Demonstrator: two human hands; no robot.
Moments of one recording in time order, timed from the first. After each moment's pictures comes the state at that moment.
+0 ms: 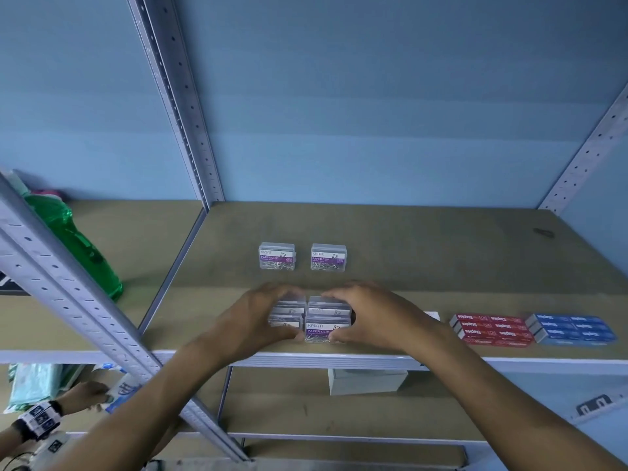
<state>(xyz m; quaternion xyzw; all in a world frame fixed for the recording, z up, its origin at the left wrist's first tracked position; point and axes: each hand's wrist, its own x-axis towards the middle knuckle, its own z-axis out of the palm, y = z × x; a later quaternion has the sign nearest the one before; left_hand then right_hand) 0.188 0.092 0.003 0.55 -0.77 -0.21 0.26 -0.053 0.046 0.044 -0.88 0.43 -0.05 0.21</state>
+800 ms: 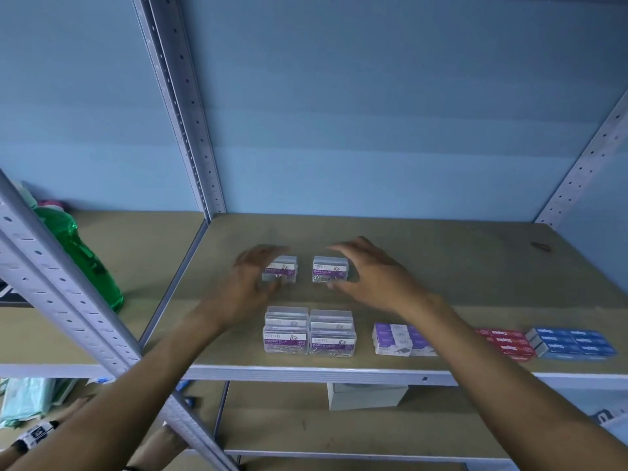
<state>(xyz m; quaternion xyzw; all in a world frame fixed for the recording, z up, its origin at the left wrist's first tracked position) 0.218 0.041 0.015 0.60 -0.74 -0.10 0.29 -0.045 -0.014 0.056 -0.86 0.47 -0.12 0.17</state>
